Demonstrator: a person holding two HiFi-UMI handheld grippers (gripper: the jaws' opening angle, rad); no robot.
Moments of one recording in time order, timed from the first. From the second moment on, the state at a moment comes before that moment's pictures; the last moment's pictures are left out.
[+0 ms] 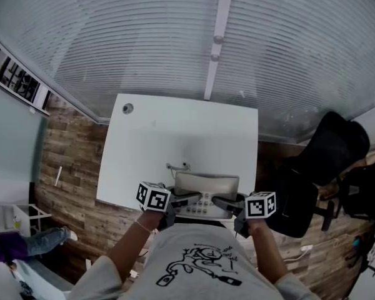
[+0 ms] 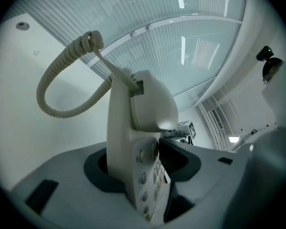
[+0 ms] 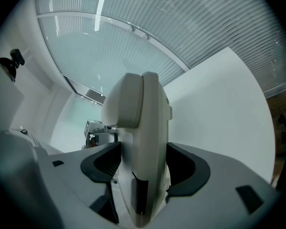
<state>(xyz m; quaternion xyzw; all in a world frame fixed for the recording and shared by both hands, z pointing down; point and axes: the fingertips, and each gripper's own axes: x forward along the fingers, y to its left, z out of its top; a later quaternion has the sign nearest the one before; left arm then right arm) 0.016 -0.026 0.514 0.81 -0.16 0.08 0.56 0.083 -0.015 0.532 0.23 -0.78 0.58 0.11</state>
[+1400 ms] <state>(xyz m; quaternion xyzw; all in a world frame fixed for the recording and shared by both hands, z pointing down) 0.026 -0.059 0.623 0.77 -0.15 0.14 0.60 0.089 -0.053 0.634 0.24 -0.73 0.63 0.11</state>
